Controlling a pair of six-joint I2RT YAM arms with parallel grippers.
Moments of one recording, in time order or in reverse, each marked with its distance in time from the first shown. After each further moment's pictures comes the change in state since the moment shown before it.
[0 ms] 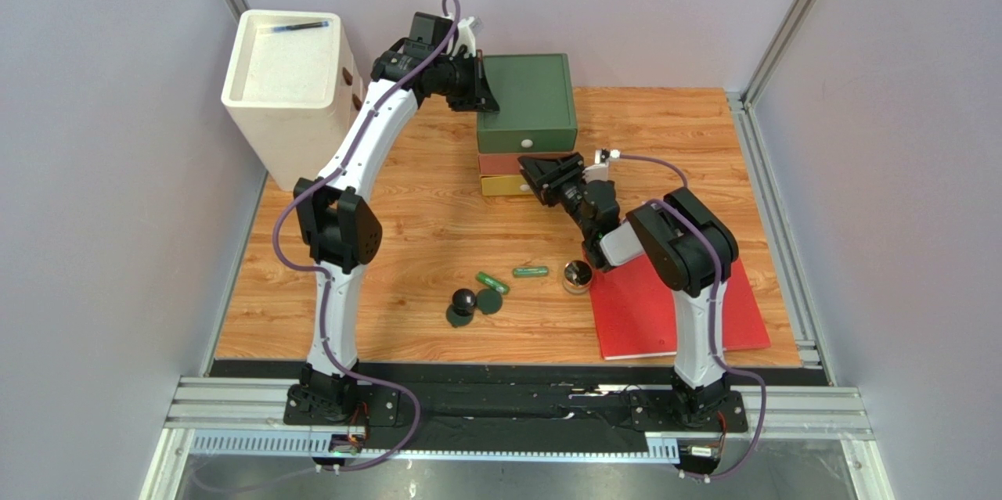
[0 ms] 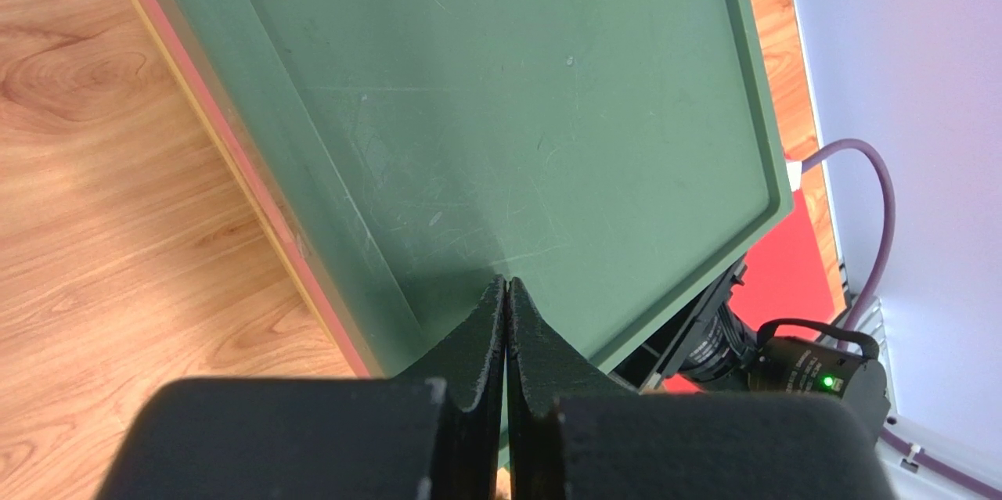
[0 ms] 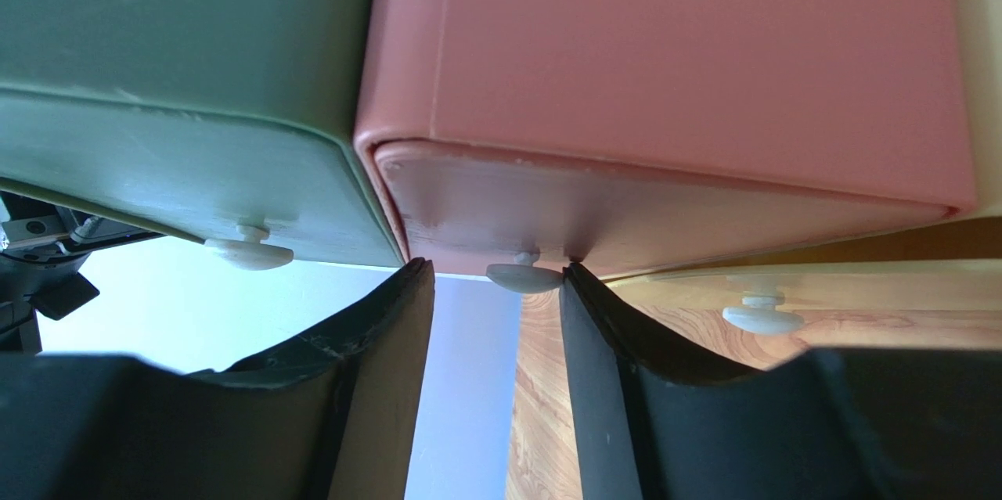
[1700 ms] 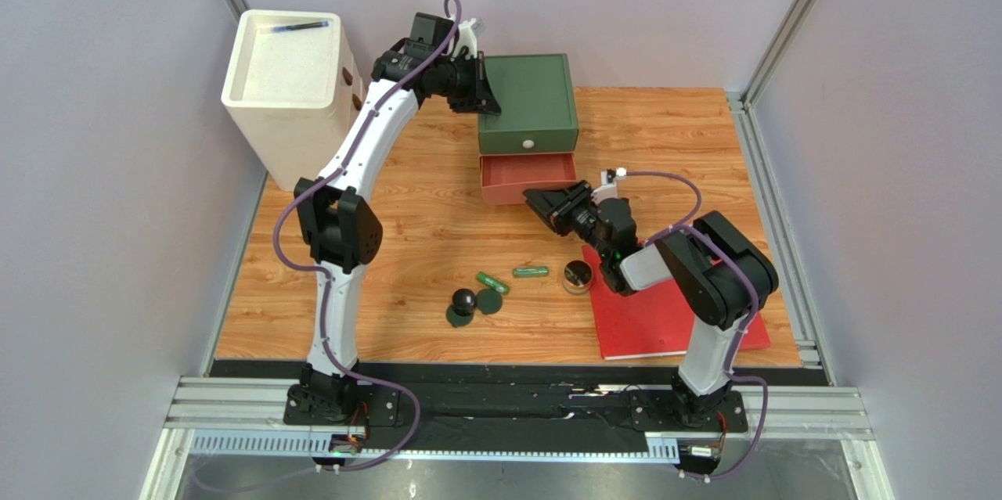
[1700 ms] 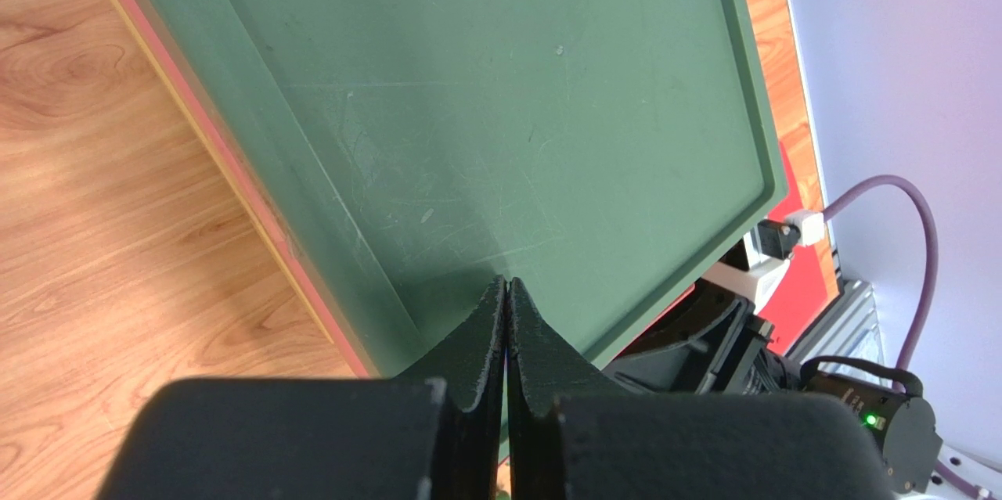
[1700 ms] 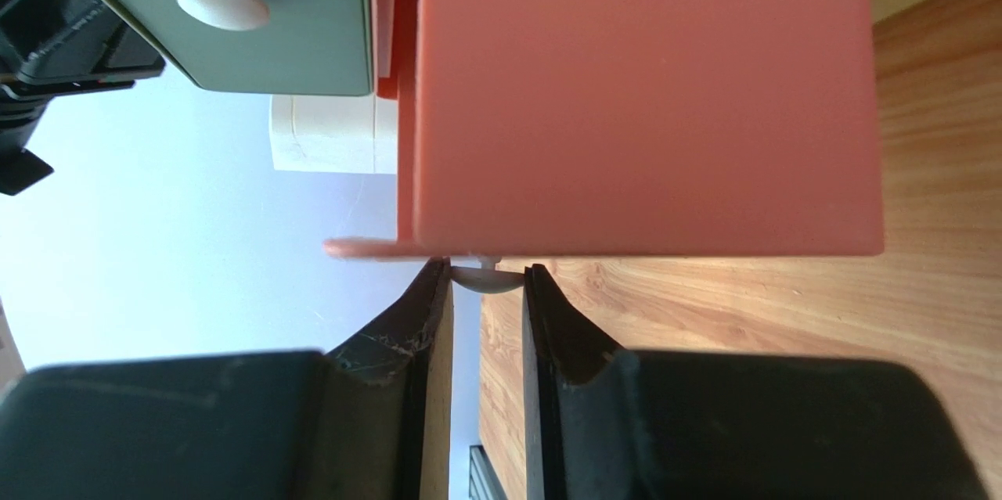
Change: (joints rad) left arm -0.002 0.003 0.005 -0.013 0.022 0.006; right arm 0.021 -0.245 -0.244 -0.135 -0.095 -0.032
